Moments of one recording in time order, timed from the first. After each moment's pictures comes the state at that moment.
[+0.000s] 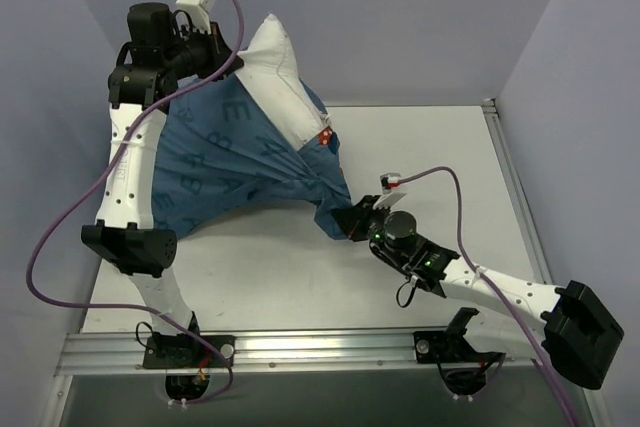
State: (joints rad) left arm -0.13 1.86 2.37 -0.79 0.48 -0.13; right arm 0.87 1.09 0.47 0.42 0.24 0.72
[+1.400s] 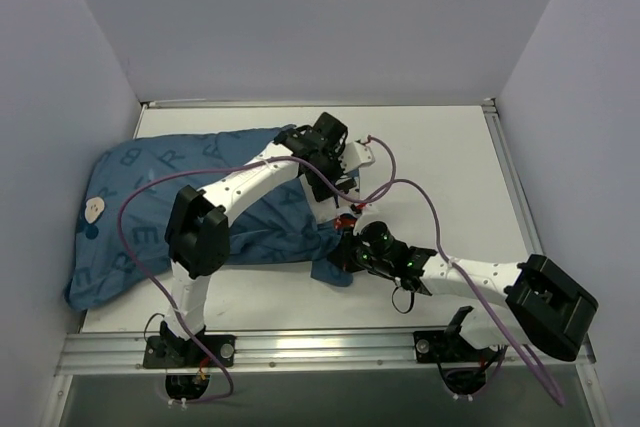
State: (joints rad) left arm -0.74 2.03 1.87 -0.84 0.00 0.54; right arm 0.88 1.27 0.42 0.27 0.00 0.70
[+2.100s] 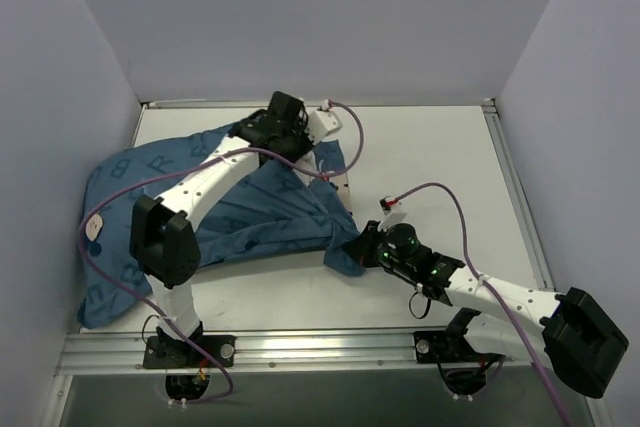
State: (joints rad) left arm -0.62 1.90 1.73 -0.71 0.00 0.51; right arm 0.81 1.06 0.33 0.23 0.04 0.76
